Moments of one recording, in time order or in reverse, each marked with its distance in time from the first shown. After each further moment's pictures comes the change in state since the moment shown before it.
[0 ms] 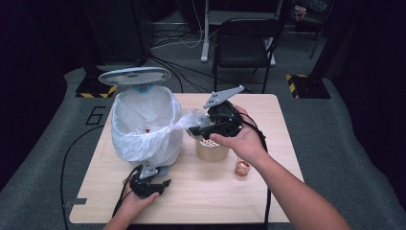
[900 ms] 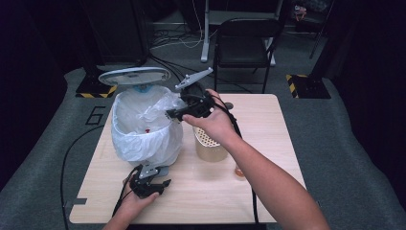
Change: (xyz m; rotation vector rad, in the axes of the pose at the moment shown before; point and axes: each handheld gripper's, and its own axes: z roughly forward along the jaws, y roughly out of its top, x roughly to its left) left arm -0.001 0.000 0.001 -0.014 0.001 -0.024; right arm -0.008 0.053 0.055 -0.019 -0.023 0.008
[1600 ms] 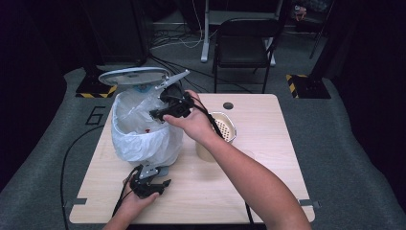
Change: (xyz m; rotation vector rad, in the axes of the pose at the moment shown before) left arm 0.000 0.001 -0.002 0.024 -0.006 0.006; right arm 0.009 0.015 0.050 0.000 -0.002 -0.006
